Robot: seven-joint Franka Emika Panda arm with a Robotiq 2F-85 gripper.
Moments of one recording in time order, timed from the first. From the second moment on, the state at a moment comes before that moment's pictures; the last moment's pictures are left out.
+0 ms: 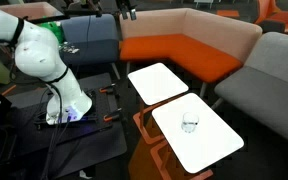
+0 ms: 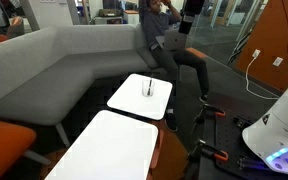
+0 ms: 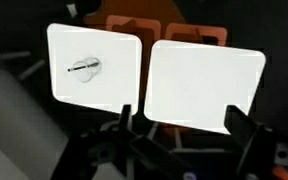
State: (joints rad) arm 0.08 -0.69 0.21 -2.50 -0.07 1.91 0.05
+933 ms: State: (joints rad) arm 0.03 -0.54 -0.05 -2.51 -0.05 2.19 -0.03
